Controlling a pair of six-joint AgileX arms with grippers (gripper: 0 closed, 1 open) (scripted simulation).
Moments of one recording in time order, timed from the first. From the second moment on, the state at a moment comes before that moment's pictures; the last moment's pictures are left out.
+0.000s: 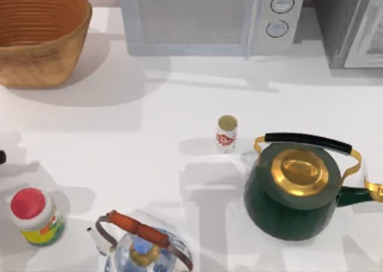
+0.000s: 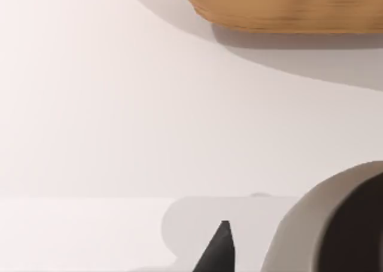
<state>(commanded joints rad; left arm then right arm) 0.34 1.51 0.32 0.66 0.32 0.19 0.00 0.00 0.00 0.00 0.00 0.00</state>
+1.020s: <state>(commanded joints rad) 0.33 1.48 0.46 0.50 0.25 0.16 0.00 0.00 0.00 0.00 0.00 0.00</state>
